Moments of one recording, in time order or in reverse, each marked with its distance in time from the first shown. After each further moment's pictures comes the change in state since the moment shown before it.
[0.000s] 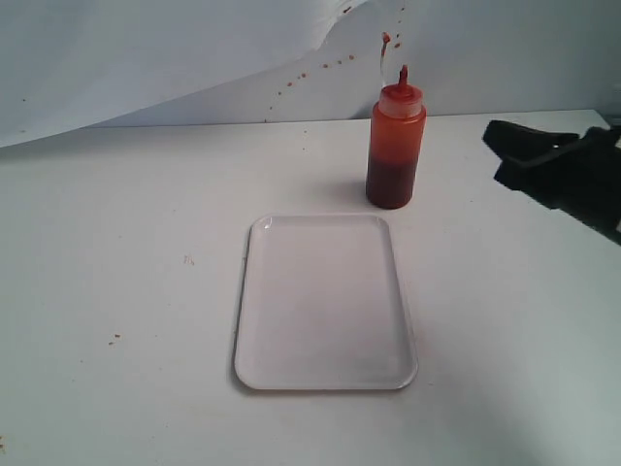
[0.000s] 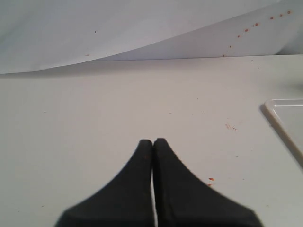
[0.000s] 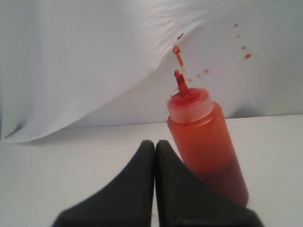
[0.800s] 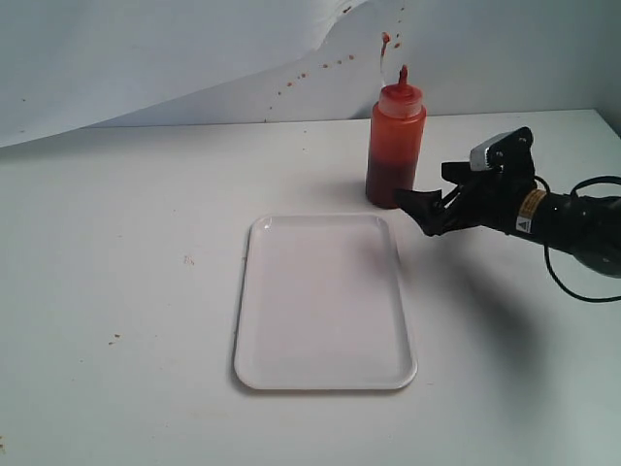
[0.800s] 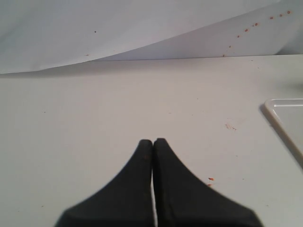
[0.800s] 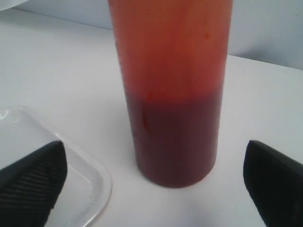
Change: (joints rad) left arm 0.000 0.000 0.000 0.000 0.000 0.000; right arm 0.000 0.612 -0.526 -0.263 0.081 -0.218
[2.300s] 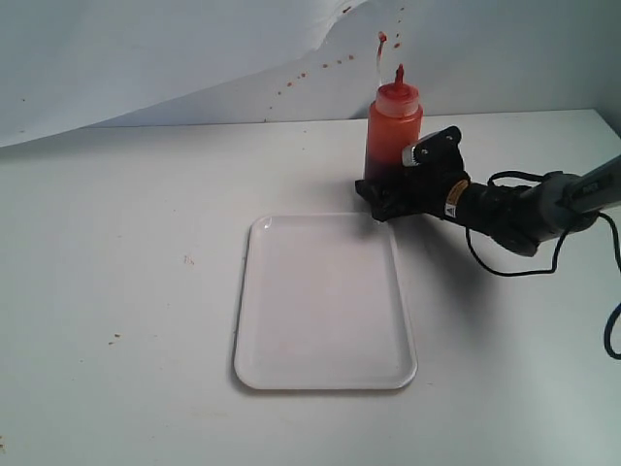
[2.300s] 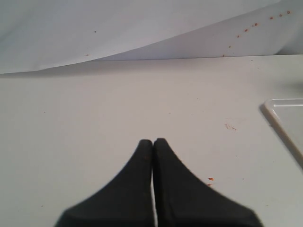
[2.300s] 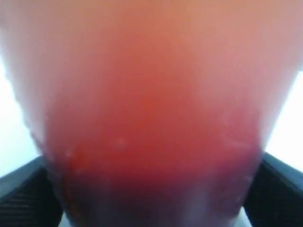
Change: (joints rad) left arm 0.000 0.000 0.000 0.000 0.000 0.000; right arm 0.141 0.251 -0.373 0.151 0.183 -0.041
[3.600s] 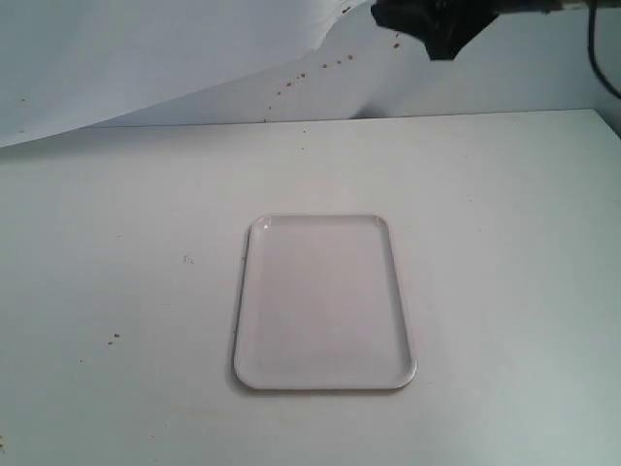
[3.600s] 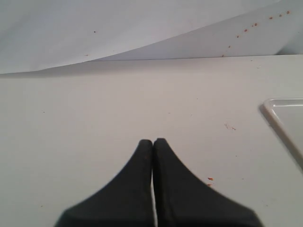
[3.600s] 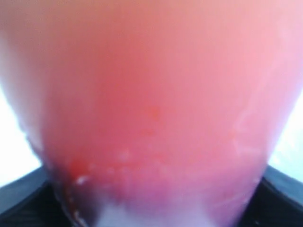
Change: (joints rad) left arm 0.000 0.000 0.000 0.000 0.000 0.000; right arm 0.000 -0.811 0.009 -0.992 0.065 0.741
